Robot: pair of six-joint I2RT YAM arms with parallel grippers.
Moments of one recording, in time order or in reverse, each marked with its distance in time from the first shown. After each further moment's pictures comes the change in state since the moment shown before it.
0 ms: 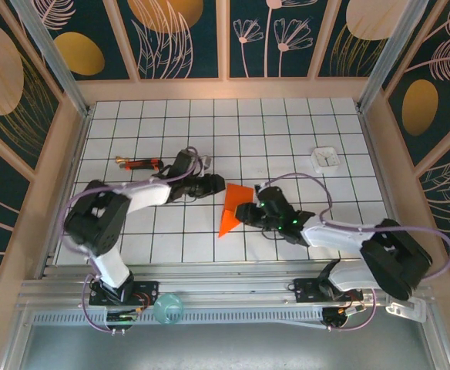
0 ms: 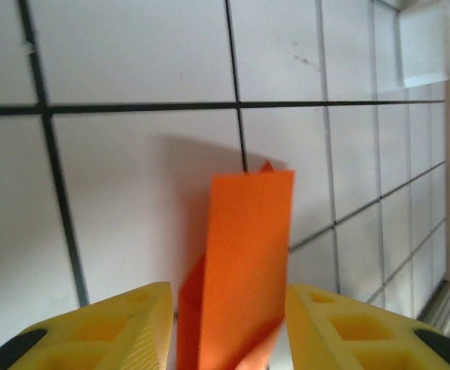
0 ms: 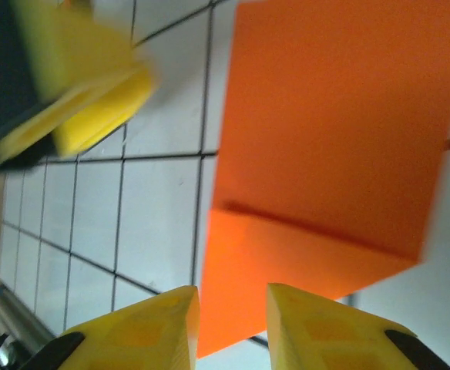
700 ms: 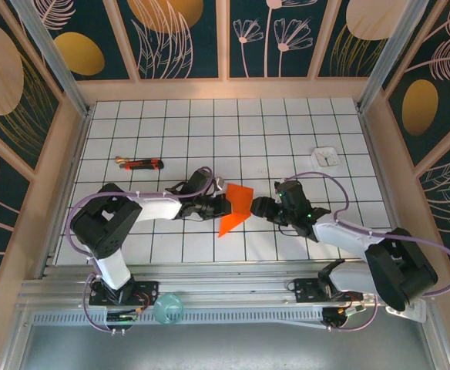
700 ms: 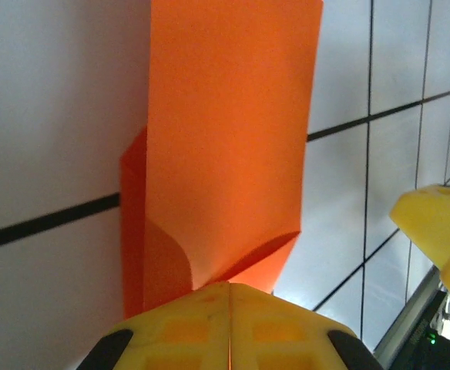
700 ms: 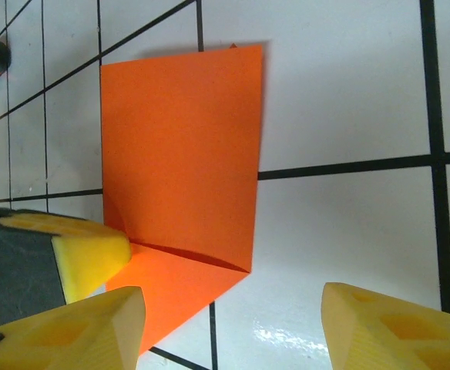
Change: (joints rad) left arm -0.152 0.112 -0.032 0.036 0.008 -0.079; right arm -0.191 -0.037 -0.036 -0.109 -0.072 -0.082
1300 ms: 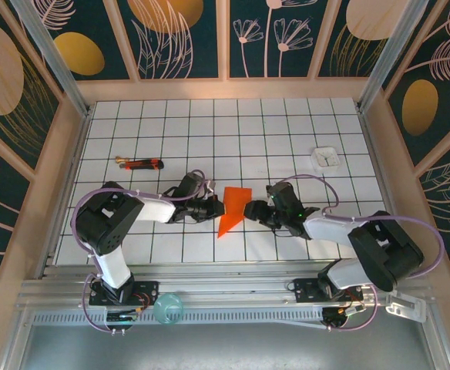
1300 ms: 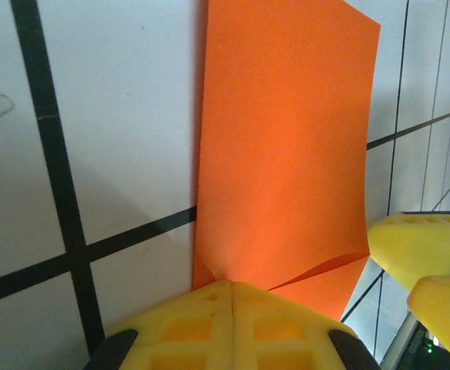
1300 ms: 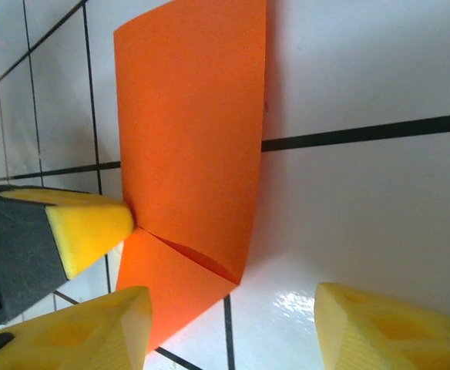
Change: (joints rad) left arm 0.057 0.020 -0.122 0.184 0.049 -0.031; right arm 0.045 0.164 0.011 0.137 -0.070 0.073
